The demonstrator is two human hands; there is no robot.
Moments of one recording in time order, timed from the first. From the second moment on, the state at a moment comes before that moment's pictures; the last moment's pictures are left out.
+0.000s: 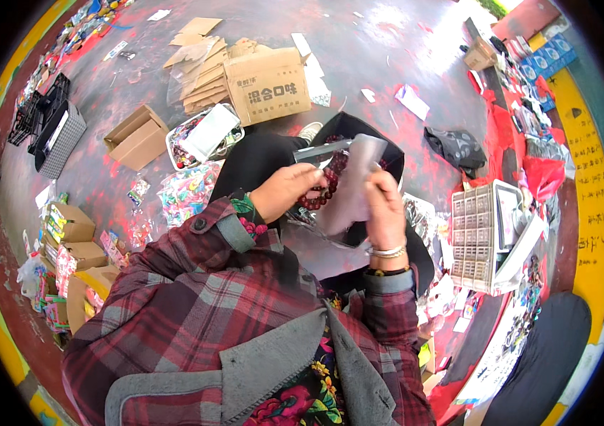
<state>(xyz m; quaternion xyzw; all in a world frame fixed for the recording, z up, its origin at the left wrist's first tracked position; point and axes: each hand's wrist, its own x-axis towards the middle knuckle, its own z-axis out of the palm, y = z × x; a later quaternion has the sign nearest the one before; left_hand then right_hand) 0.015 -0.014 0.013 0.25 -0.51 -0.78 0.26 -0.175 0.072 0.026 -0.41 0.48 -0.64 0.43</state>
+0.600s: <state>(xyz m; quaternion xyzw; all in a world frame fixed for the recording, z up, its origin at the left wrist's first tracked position) 0.009 0.009 -0.001 0.26 -0.70 -0.60 0.28 -0.153 0.076 0.020 -0.63 0.60 -0.43 0.24</state>
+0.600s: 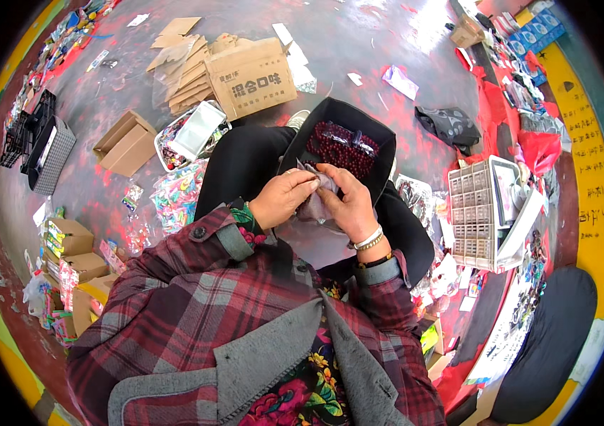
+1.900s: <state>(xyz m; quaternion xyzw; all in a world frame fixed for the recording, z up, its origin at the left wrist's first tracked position) 0.013 -0.012 0.021 0.23 -0.78 -0.54 0.23 -0.177 0.092 0.013 -0.33 0.41 -0.65 0.55</state>
